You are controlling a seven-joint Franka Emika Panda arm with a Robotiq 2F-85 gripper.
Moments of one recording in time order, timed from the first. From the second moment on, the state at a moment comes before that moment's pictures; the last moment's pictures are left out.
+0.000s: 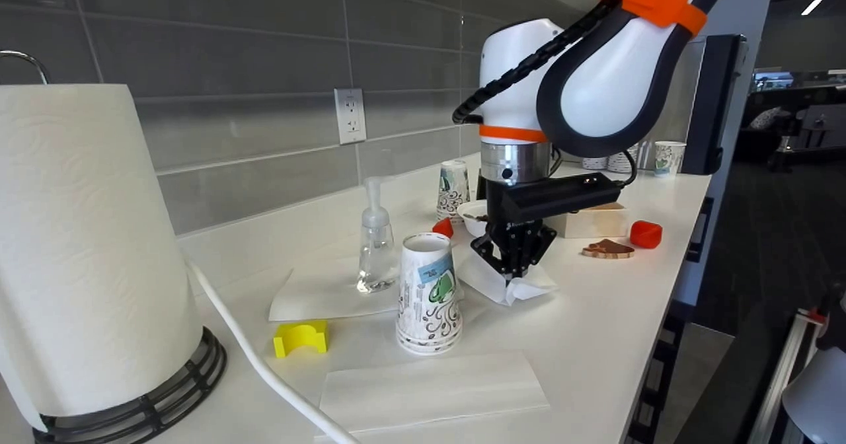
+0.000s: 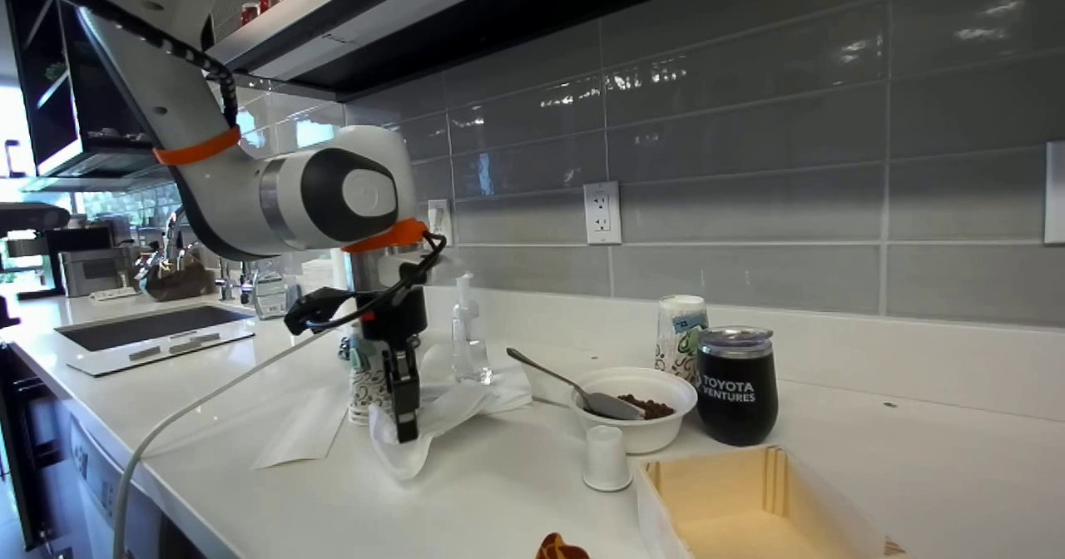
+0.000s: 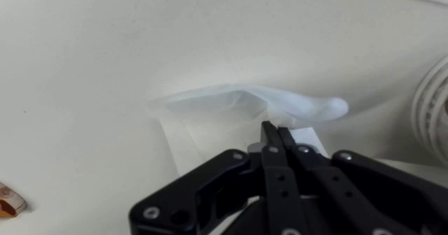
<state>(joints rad) 0.19 -0.12 0.27 -2.73 -0.05 2.61 0.82</state>
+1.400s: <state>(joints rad) 0.46 -0.37 0.43 -2.73 0.16 2.14 0.45</state>
